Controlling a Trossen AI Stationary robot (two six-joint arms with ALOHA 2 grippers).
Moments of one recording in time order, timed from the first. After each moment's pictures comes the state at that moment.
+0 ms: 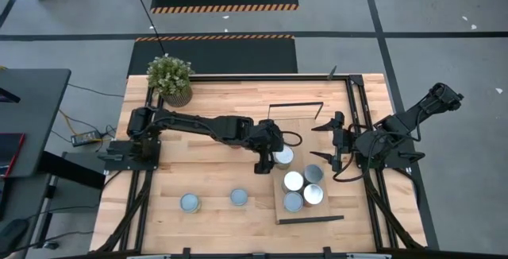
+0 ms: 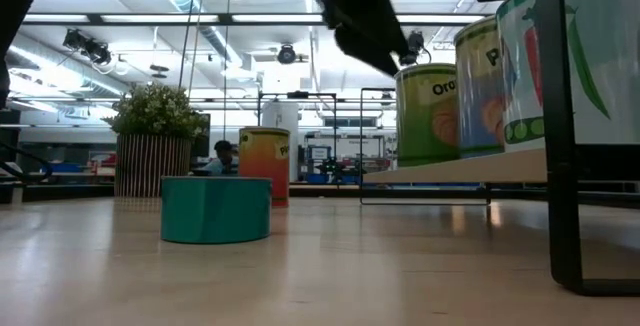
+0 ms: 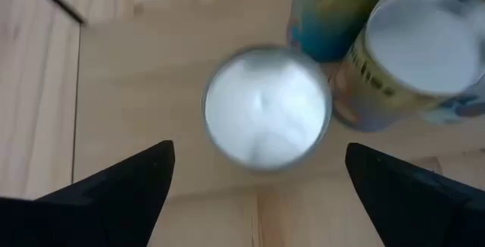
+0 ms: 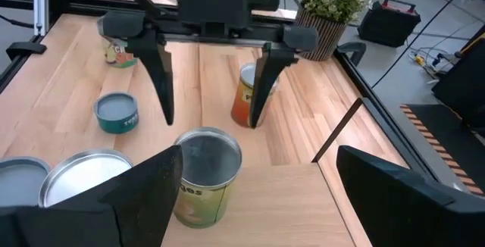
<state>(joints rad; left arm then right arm) -0.07 1.95 1.69 -0.60 -0.06 0.07 0.52 0.80 0.76 -0.50 0.67 0.17</state>
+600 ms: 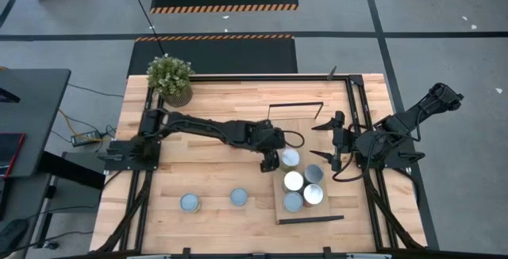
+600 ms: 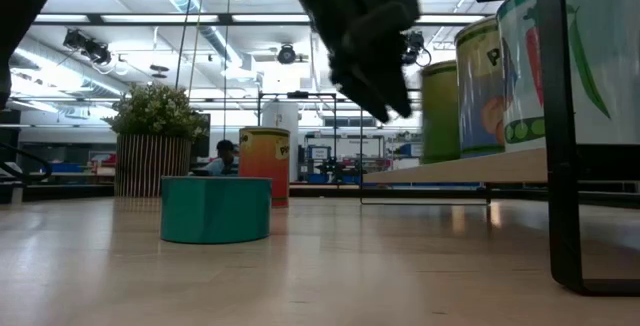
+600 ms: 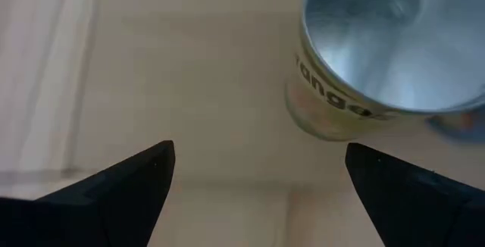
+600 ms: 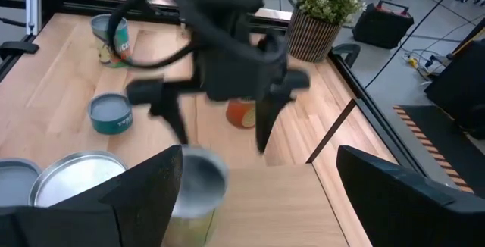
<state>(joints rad) -0.06 2.07 1.69 -0.58 -0.18 -0.07 0.52 0.80 0.76 -0.50 0.69 0.16</state>
